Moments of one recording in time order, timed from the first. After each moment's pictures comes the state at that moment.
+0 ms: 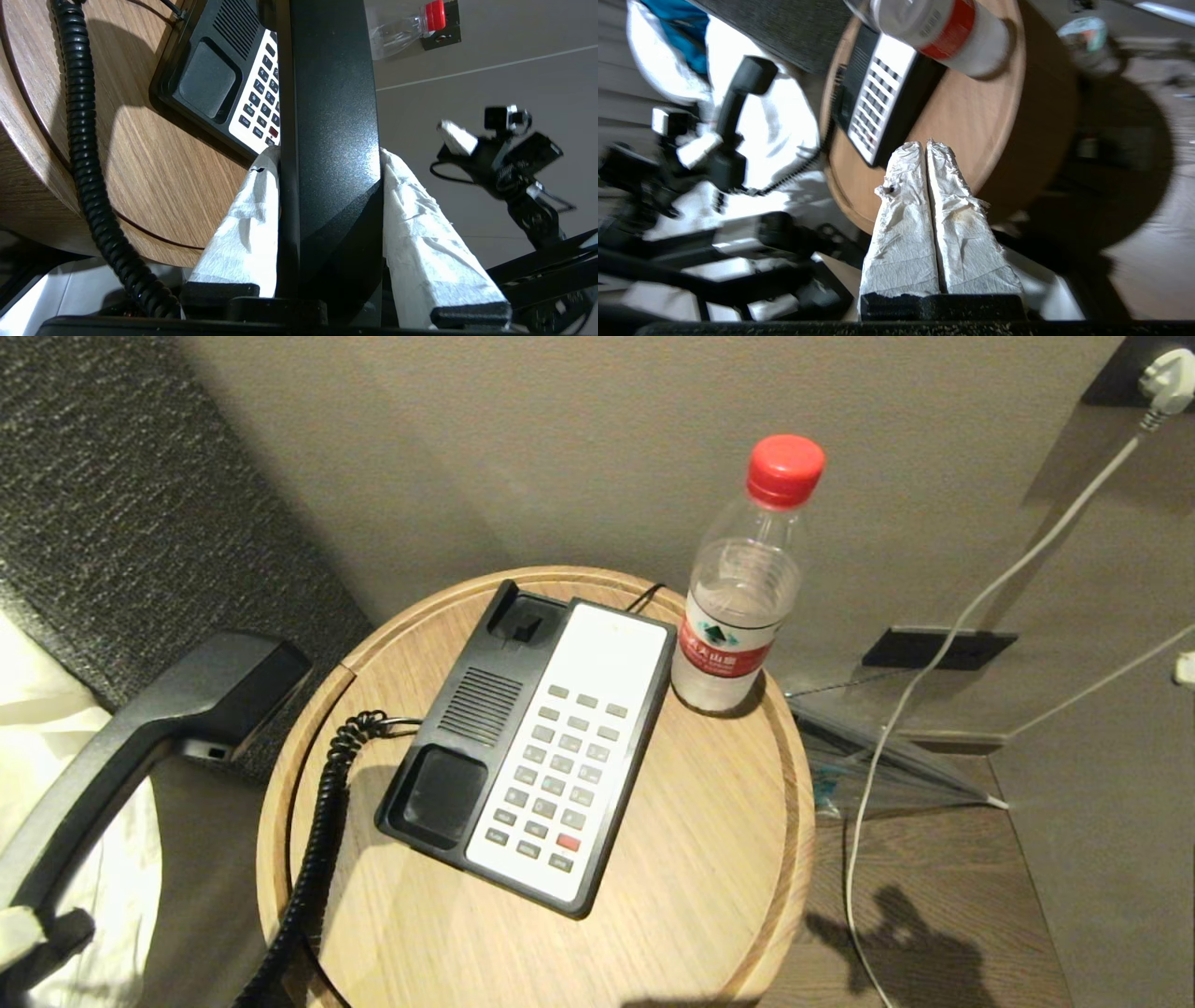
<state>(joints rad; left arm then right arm) -0.61 0.49 -0.47 -0.11 -0.13 -0.84 0.27 0.93 -0.98 0.20 0.57 0.47</state>
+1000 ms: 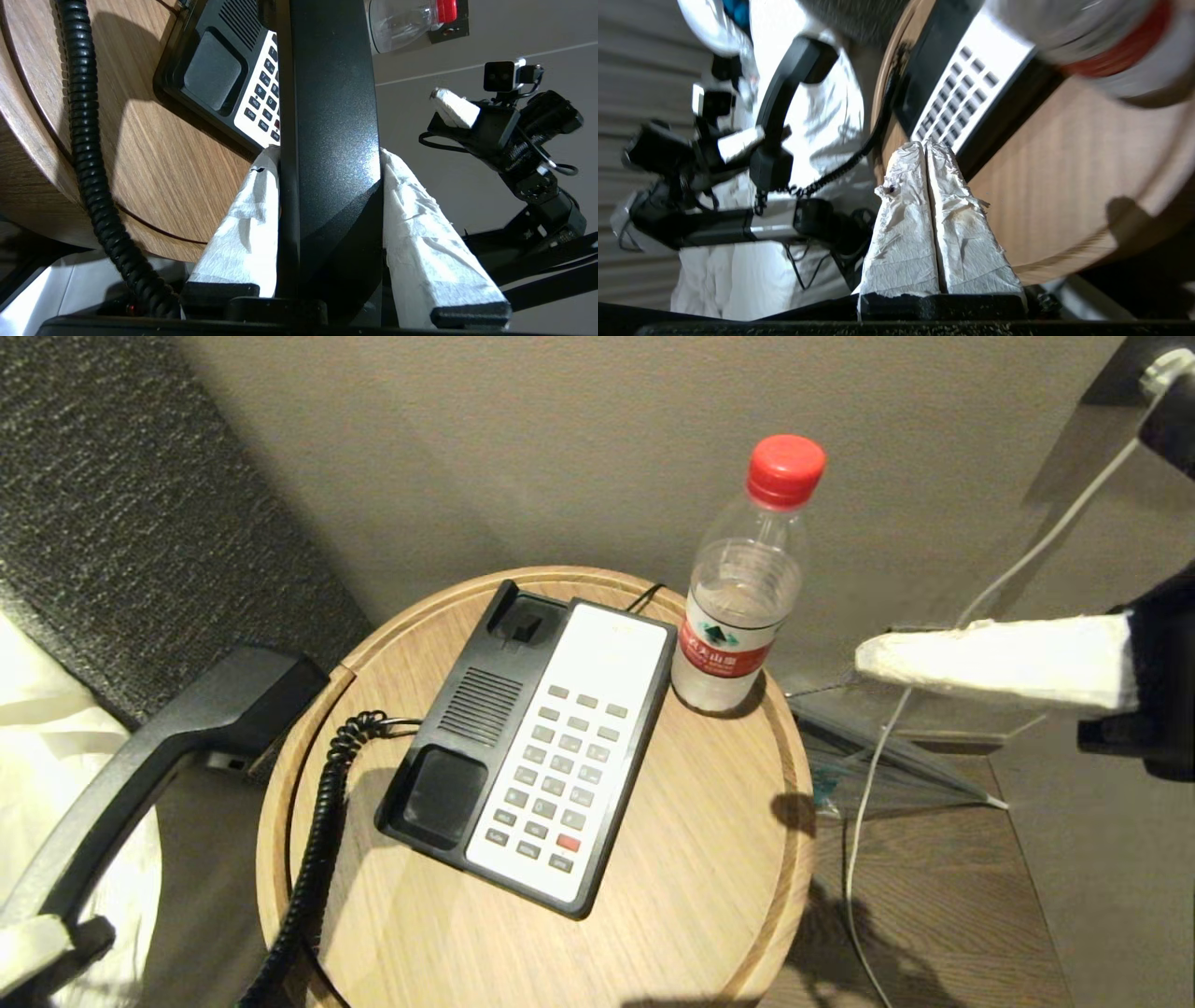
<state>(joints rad) -0.61 0.50 -0.46 -0.11 -0.14 -0.84 0.83 1.22 -1.08 0.04 0.21 0.52</state>
